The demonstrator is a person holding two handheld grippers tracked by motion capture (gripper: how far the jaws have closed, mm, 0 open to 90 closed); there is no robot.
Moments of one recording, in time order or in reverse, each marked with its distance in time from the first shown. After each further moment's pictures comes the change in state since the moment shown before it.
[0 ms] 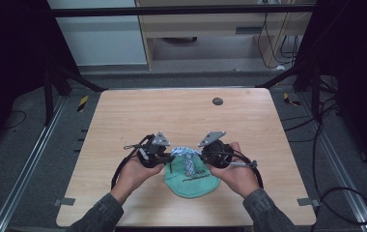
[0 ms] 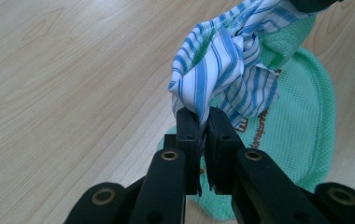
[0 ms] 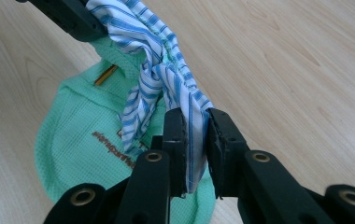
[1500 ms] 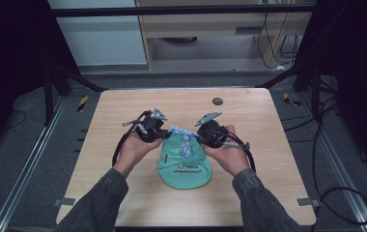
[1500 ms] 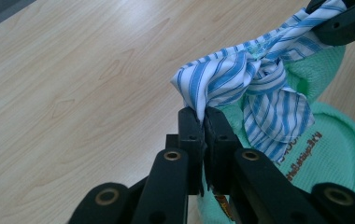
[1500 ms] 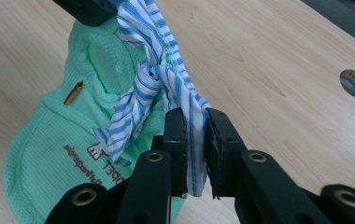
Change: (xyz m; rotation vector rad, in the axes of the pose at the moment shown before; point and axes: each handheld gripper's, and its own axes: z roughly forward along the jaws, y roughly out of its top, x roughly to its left) left arm 0.052 0.039 -0.004 -0.031 0.087 -0.031; right arm -0.031 0.038 0.018 -0.029 -0.049 0.058
